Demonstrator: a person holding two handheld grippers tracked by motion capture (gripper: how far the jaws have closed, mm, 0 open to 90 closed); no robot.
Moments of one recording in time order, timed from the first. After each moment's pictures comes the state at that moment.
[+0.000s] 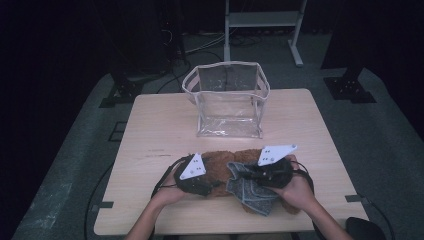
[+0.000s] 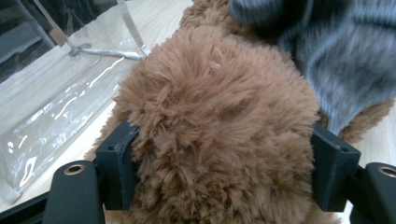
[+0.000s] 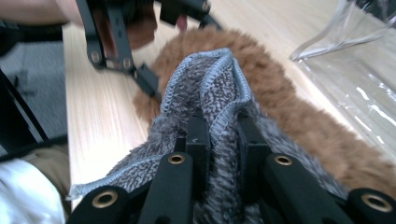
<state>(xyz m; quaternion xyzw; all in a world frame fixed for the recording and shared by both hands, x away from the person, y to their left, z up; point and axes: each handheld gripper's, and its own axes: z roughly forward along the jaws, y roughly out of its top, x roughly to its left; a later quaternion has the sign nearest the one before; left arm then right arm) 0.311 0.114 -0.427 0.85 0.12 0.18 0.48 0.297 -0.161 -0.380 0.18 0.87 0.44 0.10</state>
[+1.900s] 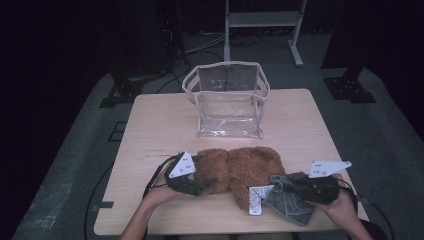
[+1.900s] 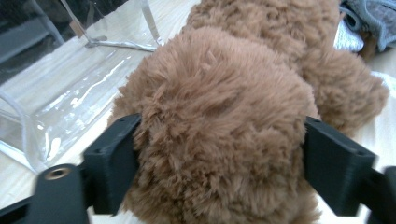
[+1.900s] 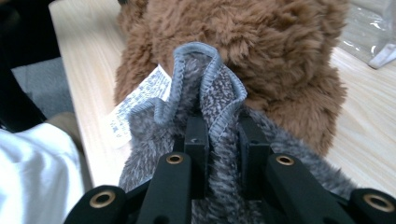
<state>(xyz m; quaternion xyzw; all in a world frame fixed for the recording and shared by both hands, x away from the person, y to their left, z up) 0.313 0.136 -0.421 0.85 0.14 0.17 0.48 0.269 -0.277 -0.419 0.27 0.84 0.46 0.08</state>
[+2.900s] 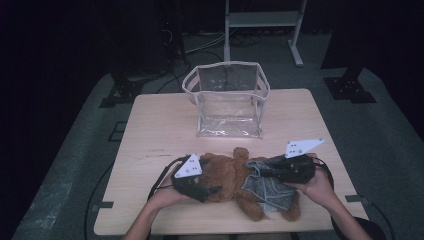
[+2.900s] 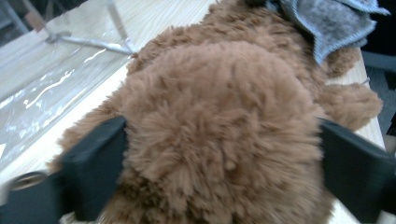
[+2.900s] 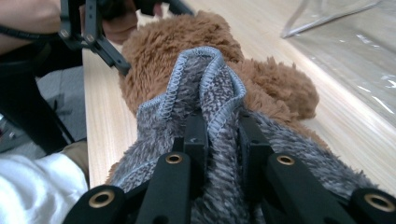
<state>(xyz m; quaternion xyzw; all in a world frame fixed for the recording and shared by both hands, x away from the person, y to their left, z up) 0.304 0.117 -0.423 0.86 0.13 0.14 0.48 0.313 -0.225 -0.390 0.22 0.85 0.48 0.04</state>
